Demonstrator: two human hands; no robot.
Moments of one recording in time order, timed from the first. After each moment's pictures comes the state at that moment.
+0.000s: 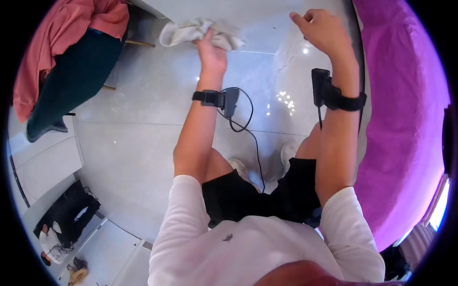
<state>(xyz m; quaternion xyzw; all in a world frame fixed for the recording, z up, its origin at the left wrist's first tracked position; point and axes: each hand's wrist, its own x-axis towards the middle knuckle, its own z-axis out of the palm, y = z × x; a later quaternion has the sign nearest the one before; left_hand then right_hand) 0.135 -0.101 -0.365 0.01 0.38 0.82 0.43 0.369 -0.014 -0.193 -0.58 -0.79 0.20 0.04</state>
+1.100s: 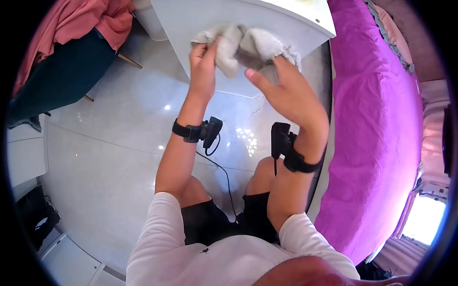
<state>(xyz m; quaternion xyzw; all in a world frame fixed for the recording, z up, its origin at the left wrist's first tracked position) 0.141 -0.095 -0.229 0.28 0.38 0.79 0.40 0.317 -0.074 -0.126 -0.40 -0.85 0.28 0.19</state>
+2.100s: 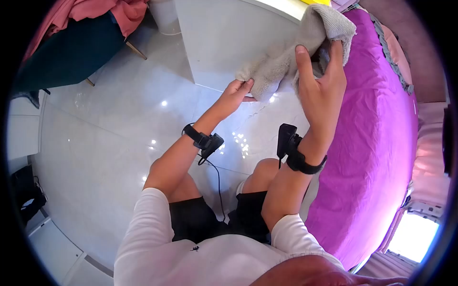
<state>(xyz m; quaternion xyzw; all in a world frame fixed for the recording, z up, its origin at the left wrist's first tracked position) 0.194 -0.123 -0.285 0.33 0.41 0.61 0.59 0.326 -0.067 -0.102 -0.38 -0.80 0.16 0.43</state>
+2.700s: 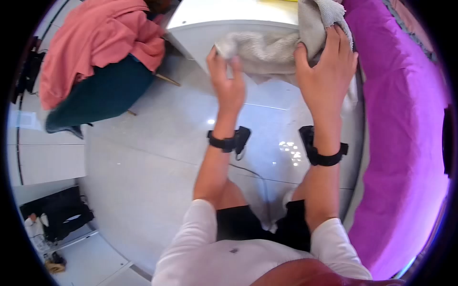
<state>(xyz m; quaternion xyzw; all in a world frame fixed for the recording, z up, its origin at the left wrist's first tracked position) 0.141 -0.096 -0.210 0.48 0.57 0.67 0.00 0.312 -0.041 -0.128 -0.47 -0.73 -0.08 0.48</state>
